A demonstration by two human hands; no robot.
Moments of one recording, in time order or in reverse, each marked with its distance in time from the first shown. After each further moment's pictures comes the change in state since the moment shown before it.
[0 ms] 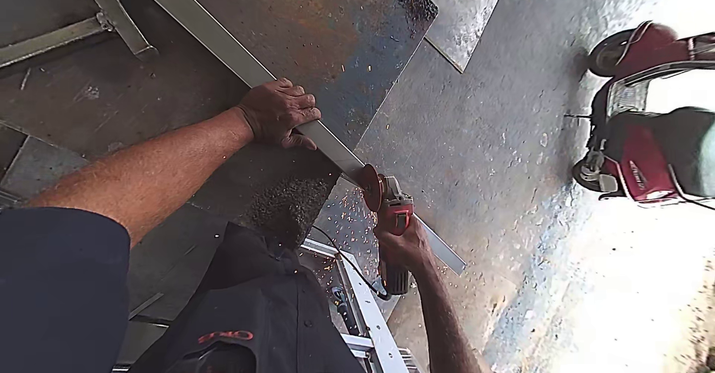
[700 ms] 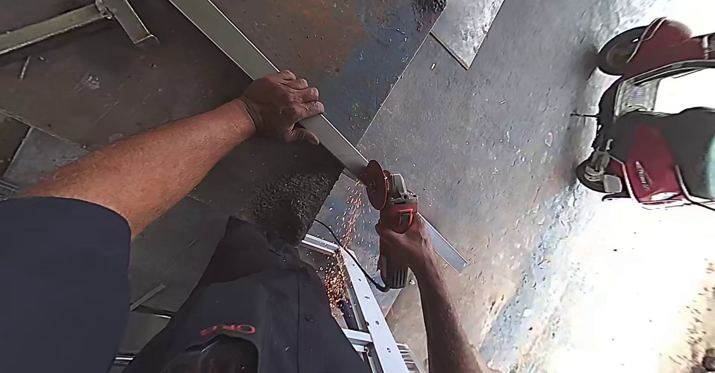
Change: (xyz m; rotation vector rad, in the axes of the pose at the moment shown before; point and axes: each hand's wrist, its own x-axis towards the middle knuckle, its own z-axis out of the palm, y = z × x) left_hand 0.001 0.001 -0.002 0.005 0.009 0.017; right_hand -0.001 0.004 0.002 0.018 0.033 -0.050
